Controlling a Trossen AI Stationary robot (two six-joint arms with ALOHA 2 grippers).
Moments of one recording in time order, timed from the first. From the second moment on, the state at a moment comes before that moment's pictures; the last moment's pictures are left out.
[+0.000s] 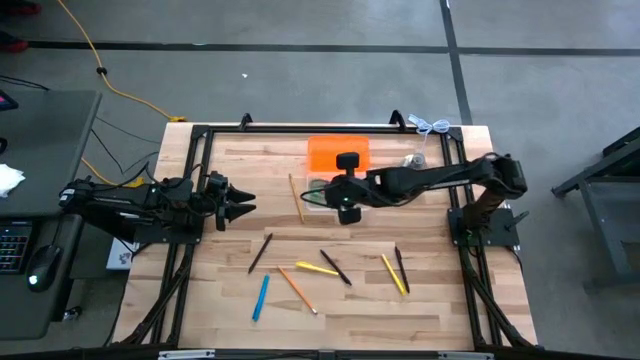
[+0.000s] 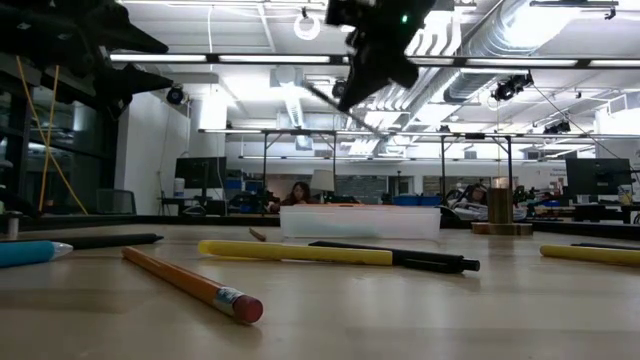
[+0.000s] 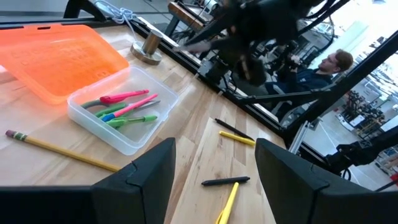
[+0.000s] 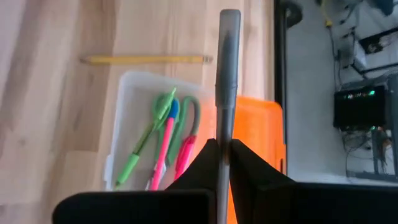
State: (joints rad) left arm -0.09 0.29 0.26 -0.12 -0.20 -0.61; right arm 0.01 1.70 1.39 -0.61 0.50 -0.34
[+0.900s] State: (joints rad) left arm -0.09 0.29 0.26 -0.13 -0.20 -0.61; right arm -0.13 1.82 1.39 -0.65 0.25 -0.33
